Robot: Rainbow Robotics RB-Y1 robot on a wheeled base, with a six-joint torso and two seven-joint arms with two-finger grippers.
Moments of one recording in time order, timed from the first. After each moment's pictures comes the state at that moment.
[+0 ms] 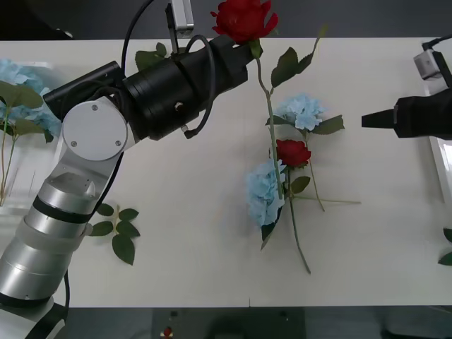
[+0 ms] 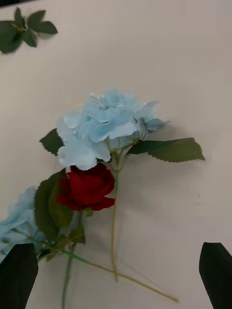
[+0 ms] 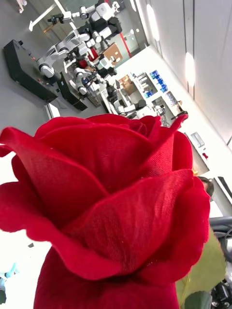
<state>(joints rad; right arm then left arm) -0.34 -1.18 0.22 -1.69 -1.65 0.89 1.66 -0.46 0.27 -0.25 -1.81 1.34 0.57 -1.59</state>
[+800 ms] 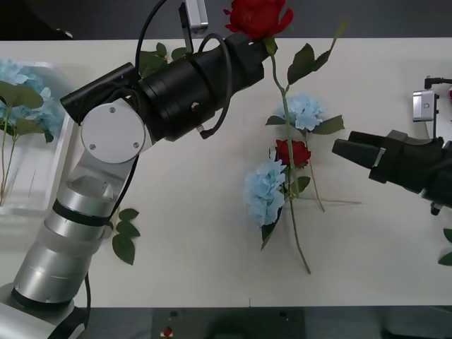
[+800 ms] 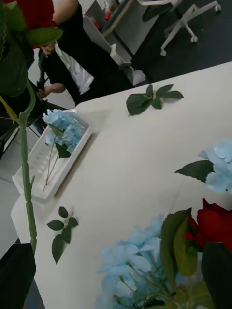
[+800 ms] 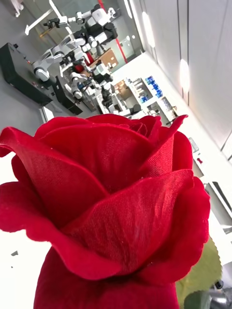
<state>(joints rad) 0.04 -0.85 0.03 -1.91 -2.04 0.73 2.27 -0.46 0.18 -0.25 -1.81 1.29 0.57 -1.59</state>
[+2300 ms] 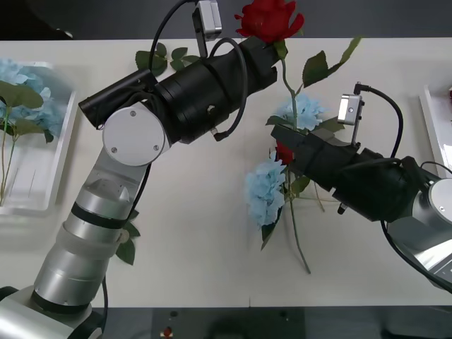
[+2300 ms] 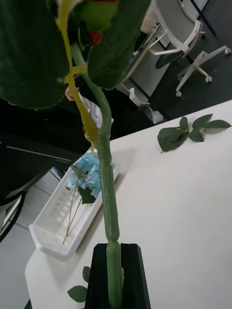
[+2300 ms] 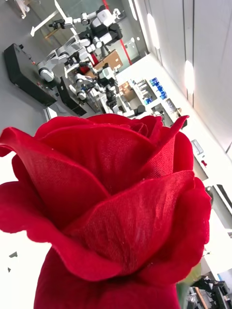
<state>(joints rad) -0.09 -0.68 0.36 -1.92 -2.12 0.35 2.44 -0.46 0.11 -0.25 -1.77 1.21 0.57 -1.59</state>
